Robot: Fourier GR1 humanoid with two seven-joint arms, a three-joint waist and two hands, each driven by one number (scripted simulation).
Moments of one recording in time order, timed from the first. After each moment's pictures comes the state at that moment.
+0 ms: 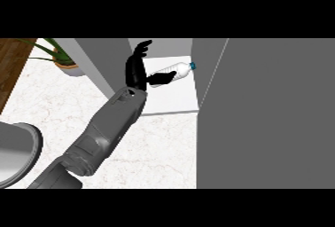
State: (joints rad) left arm -1.10 0.01 -0.37 -0.20 0.40 0.83 -0.39; right arm 1.05 -0.32 0.21 -2.47 -0.10 0.37 -0.52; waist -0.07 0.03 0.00
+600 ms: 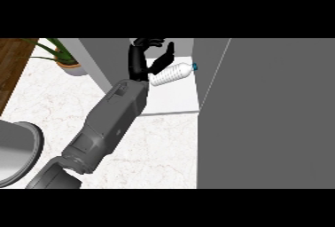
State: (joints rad) left arm -1.09 0.01 -0.21 -0.34 0.52 0.61 -0.64; right arm 1.05 -0.32 0.19 -2.46 -0.11 0.41 -0.54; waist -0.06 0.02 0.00
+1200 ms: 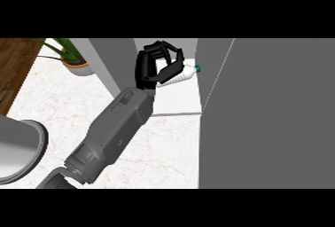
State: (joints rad) left arm -1.00 0.00 -0.32 -0.52 0.67 0.46 -0.66; right arm 1.05 -0.32 0.22 -2.48 -0.11 0.41 -0.49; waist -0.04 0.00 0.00
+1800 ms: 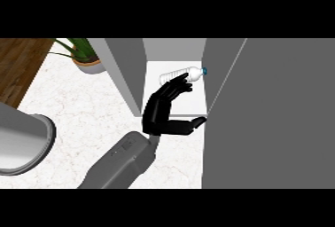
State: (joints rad) left arm -0.61 0.01 -0.60 -0.96 0.77 0.30 -0.59; right arm 1.11 -0.28 0.32 -2.49 -0.08 0.36 -0.49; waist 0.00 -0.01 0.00
